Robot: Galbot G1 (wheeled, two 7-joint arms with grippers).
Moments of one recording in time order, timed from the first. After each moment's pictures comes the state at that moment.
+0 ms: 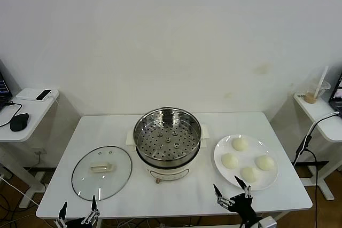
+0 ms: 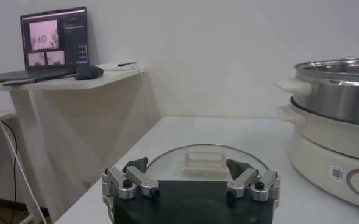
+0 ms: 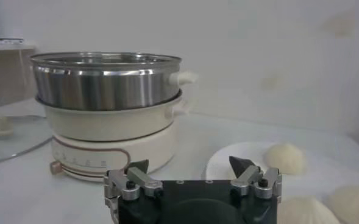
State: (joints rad) left arm 1.94 -1.45 -0.63 -2.14 -0.15 -0.06 -0.28; right arm -1.69 1.19 0.56 2.02 0.16 -0.04 -0.12
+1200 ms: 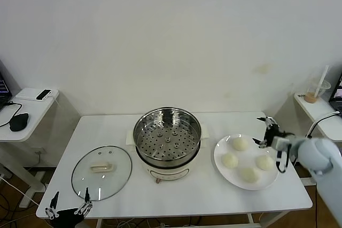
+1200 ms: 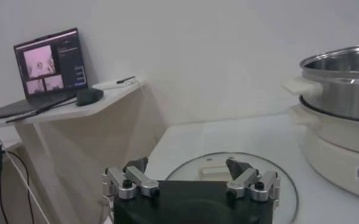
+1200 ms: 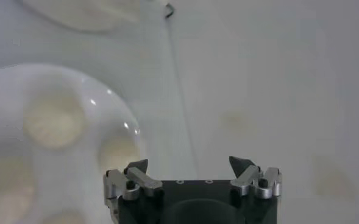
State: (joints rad) left arm 1.91 -1.46 -0.70 -2.20 -0.04 0.08 -0.22; right arm -0.58 0.64 0.08 1.52 -0.44 -0.10 -0.89
